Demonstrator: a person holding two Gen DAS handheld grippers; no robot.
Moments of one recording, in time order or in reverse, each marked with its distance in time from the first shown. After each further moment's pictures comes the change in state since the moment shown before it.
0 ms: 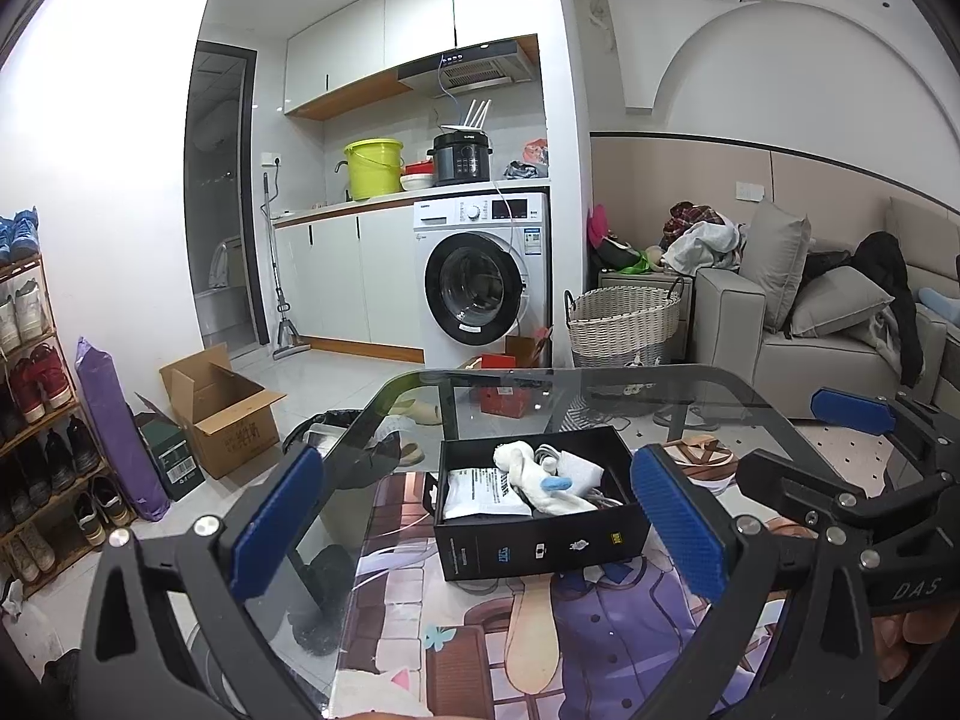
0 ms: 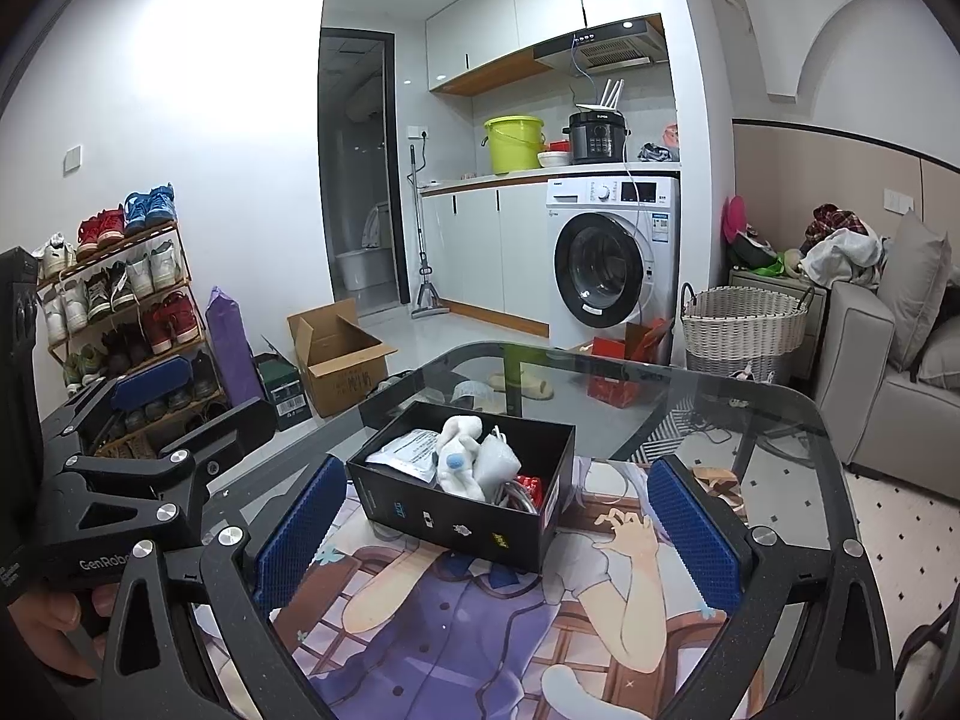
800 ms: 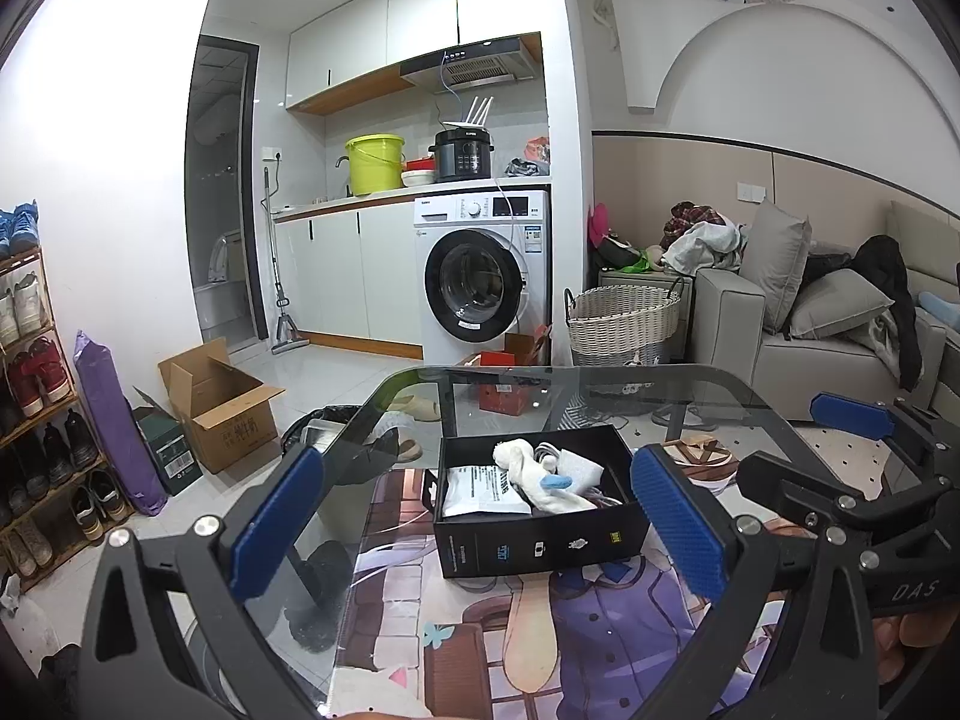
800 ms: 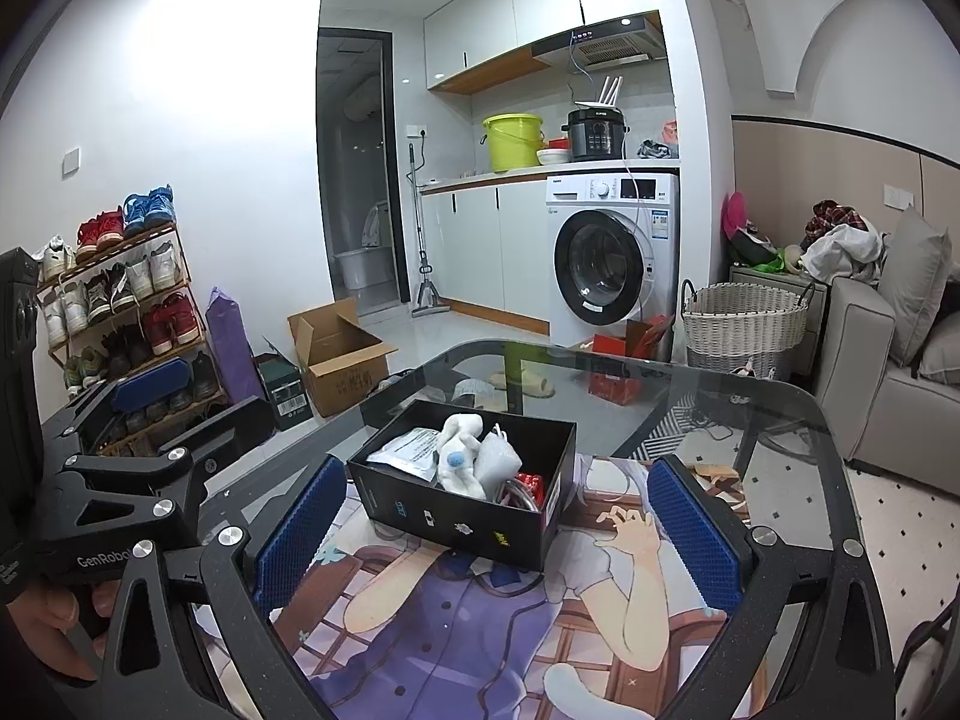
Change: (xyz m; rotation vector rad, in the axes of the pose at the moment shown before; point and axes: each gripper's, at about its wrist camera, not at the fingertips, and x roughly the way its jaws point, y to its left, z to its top) left arm 0.002 -0.004 -0.001 -0.013 0.009 0.002; right arm 0.000 0.001 -0.005 0.003 0.001 0.001
